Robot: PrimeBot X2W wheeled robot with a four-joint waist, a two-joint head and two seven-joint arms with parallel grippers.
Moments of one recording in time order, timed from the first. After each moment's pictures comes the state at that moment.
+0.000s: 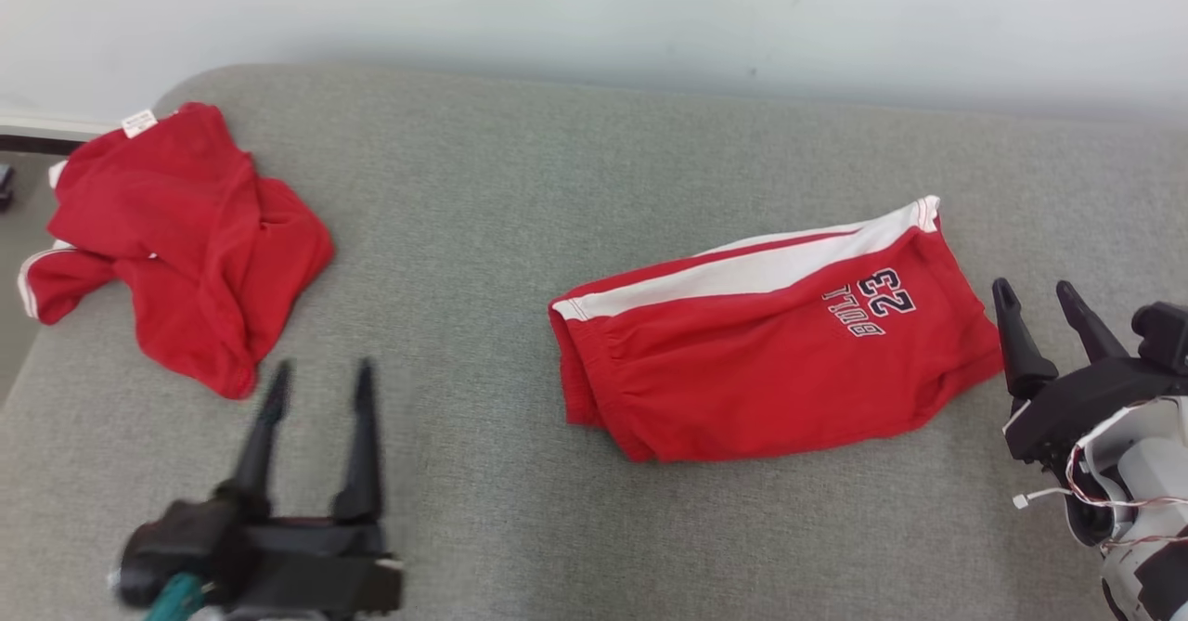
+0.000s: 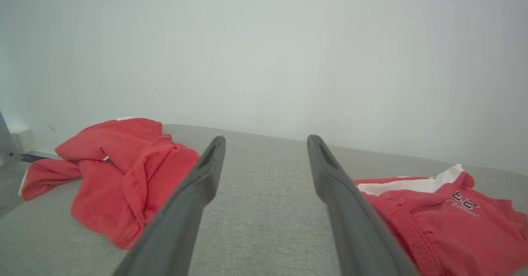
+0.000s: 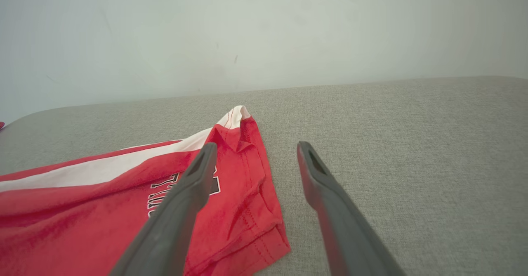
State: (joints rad) left arm -0.15 0.08 -0.11 0.08 -0.29 -0.08 -0.26; right arm -0.60 -0.46 0.44 0.82 0.77 0.13 -0.26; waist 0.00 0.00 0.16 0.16
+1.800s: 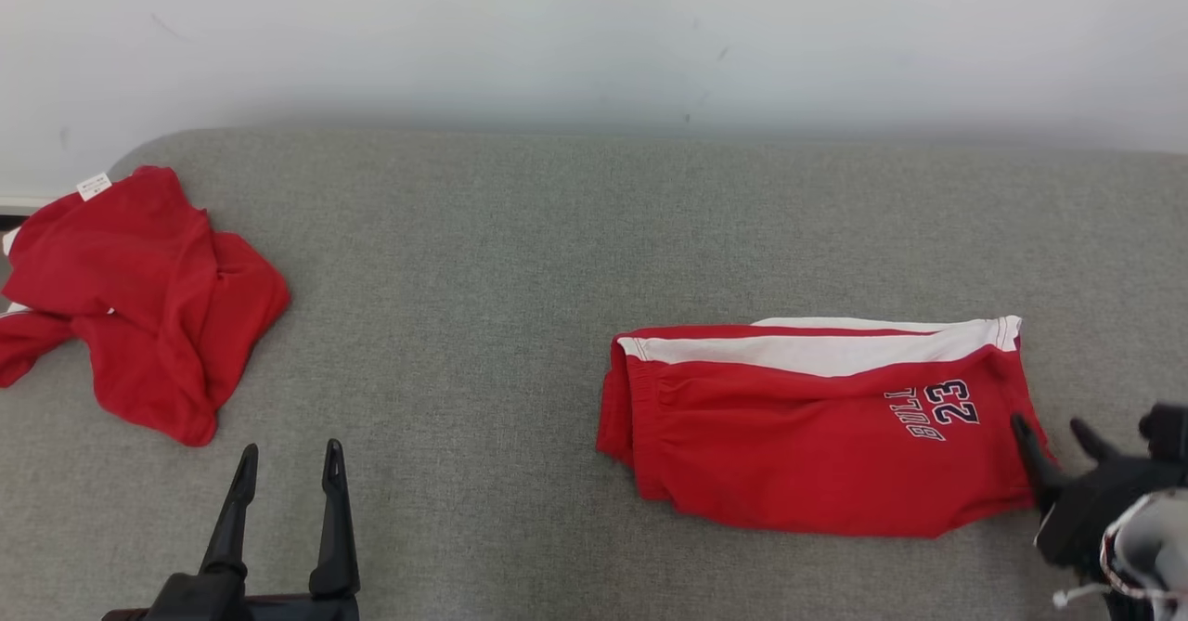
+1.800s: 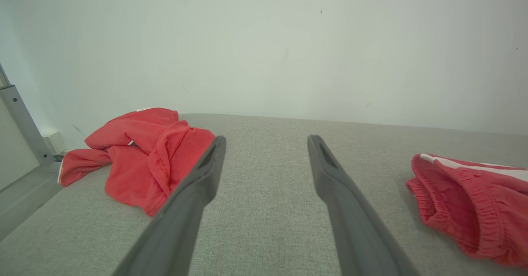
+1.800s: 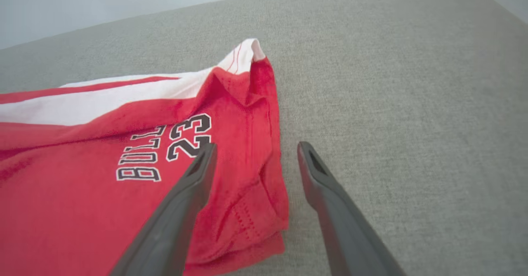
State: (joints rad) left arm 0.00 0.05 0.01 0.07 -0.13 -0.07 -0.26; right arm -0.42 -0.52 0.48 0.82 0.87 0.13 -0.12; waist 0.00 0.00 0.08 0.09
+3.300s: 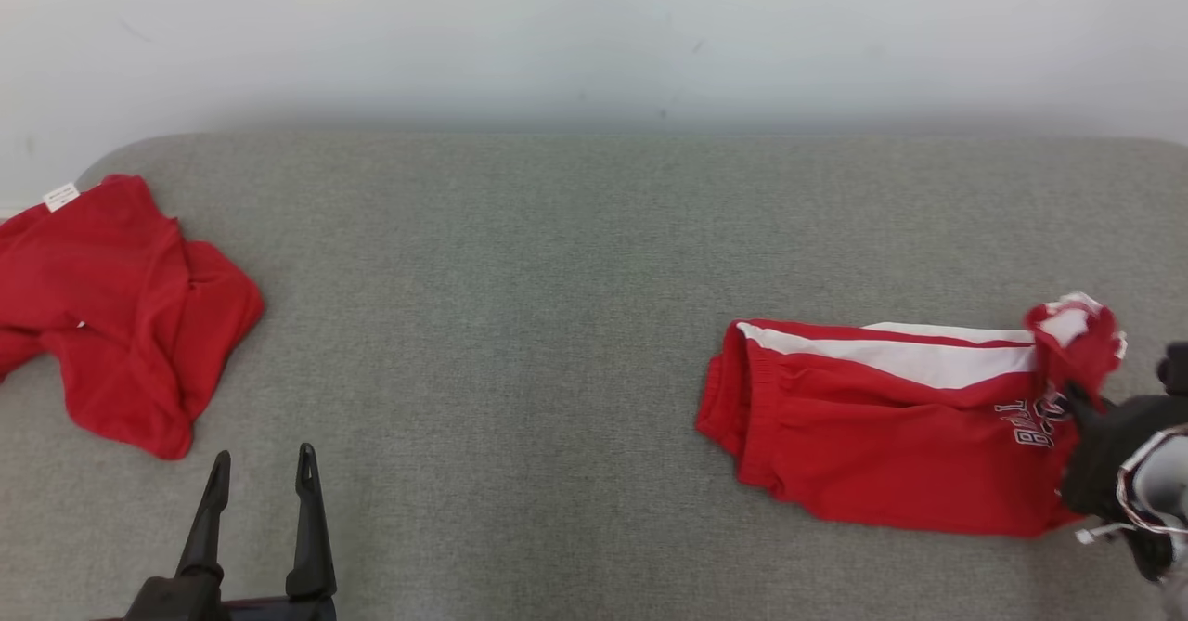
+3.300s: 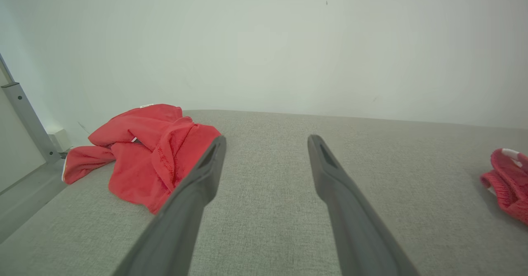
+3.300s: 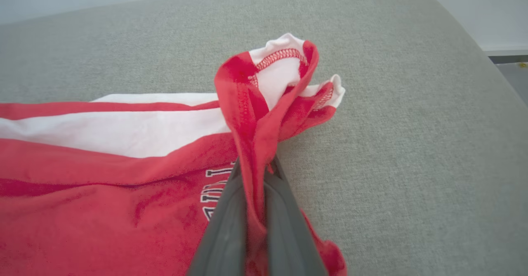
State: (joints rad) left arm 0.00 0.05 0.05 0.09 -0.12 -0.07 -0.26; right arm -0.57 -0.54 0.44 0.96 0.78 0.13 0.02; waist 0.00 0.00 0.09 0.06
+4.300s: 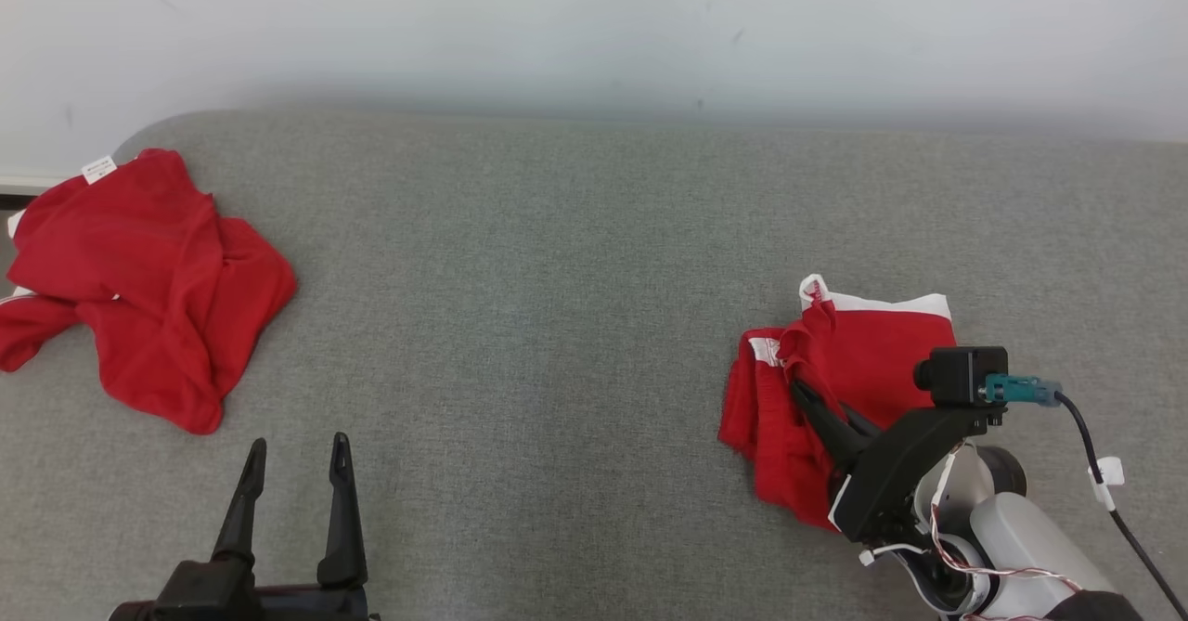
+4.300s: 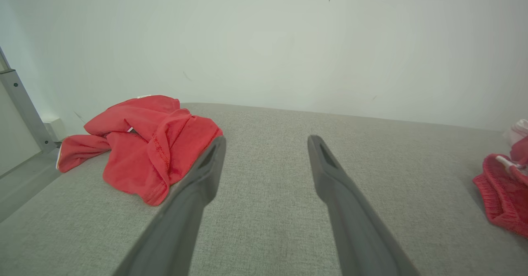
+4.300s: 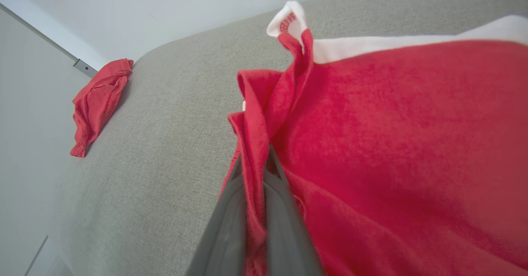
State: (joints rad) left arm -0.03 0.05 -0.01 0.11 -0.16 -0.06 -0.26; right arm -0.41 -0.27 0.41 0.43 0.79 0.13 0.20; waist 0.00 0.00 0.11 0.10
